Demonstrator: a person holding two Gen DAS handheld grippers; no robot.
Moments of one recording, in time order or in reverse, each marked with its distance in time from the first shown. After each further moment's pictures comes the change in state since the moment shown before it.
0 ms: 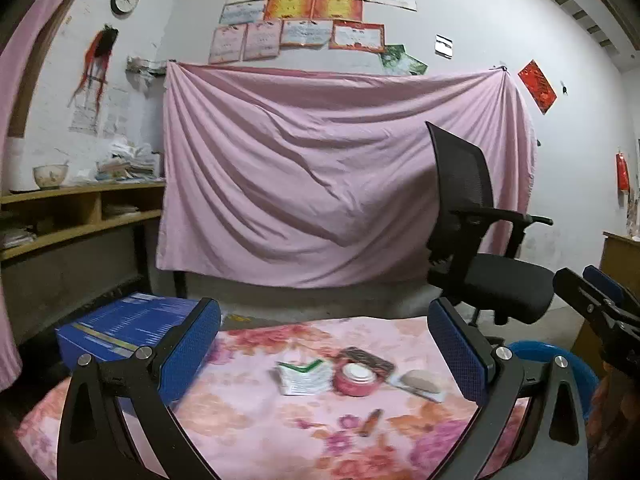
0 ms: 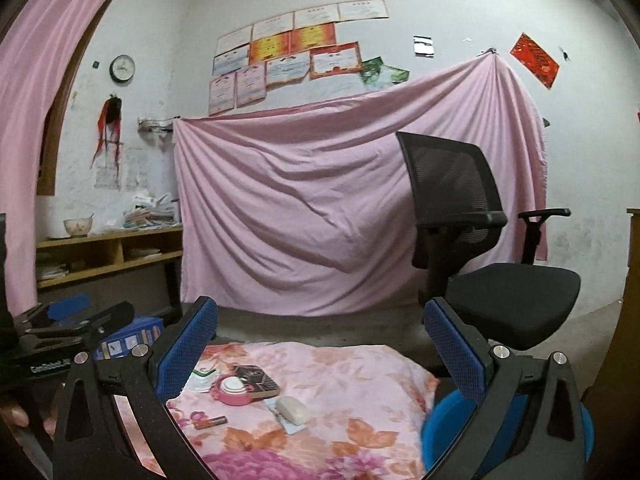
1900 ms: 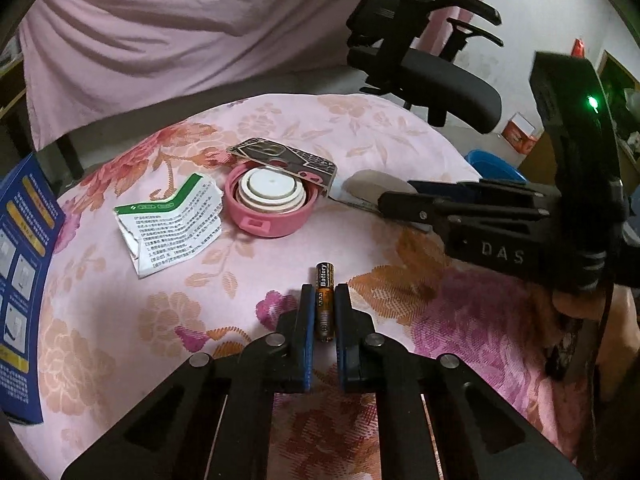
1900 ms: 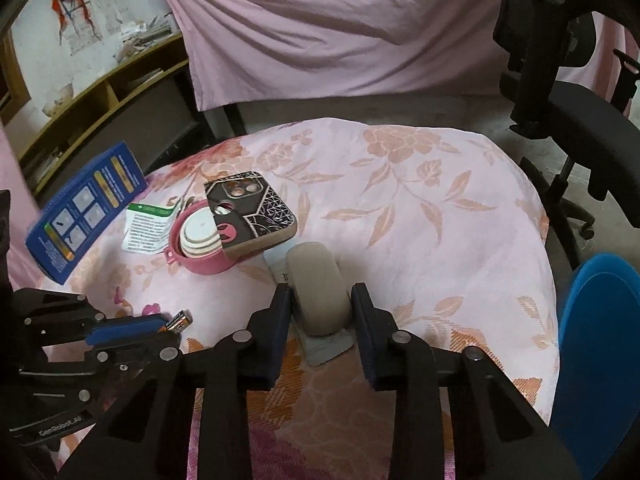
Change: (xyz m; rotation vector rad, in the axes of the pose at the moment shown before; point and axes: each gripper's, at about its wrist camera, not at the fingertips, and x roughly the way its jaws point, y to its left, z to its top) left arm 0.144 -0.030 -0.080 0.115 0.812 -0.369; right arm 0.160 -0.004 -0.097 0.068 0.828 0.173
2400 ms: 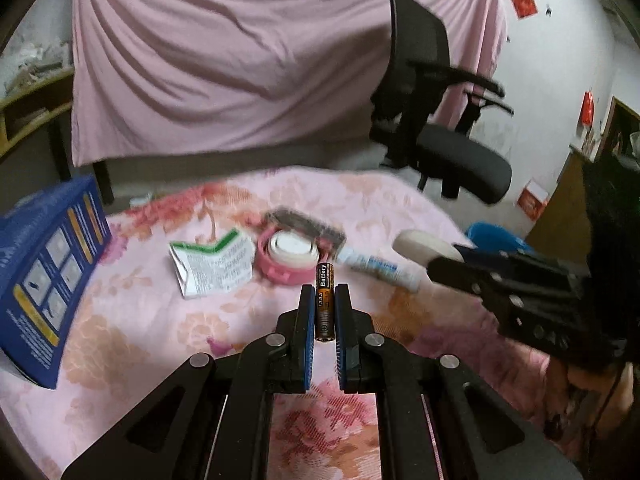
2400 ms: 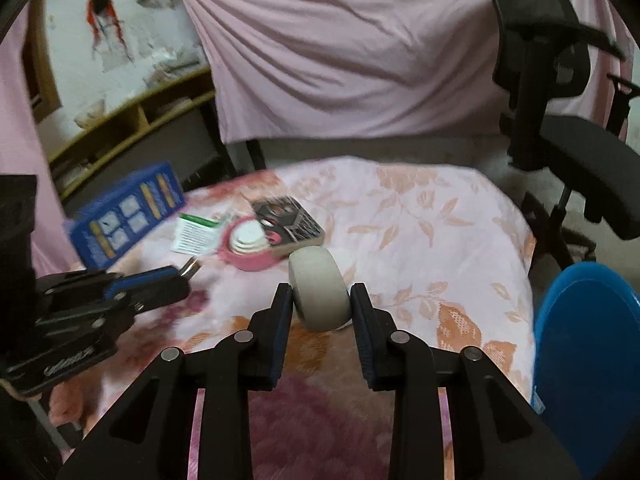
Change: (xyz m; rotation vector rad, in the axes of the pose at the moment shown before) left arm -0.054 -0.010 -0.012 -0.078 -0.302 0.072; right arm -0.058 0.015 -0.024 -0.049 -0.201 0.041
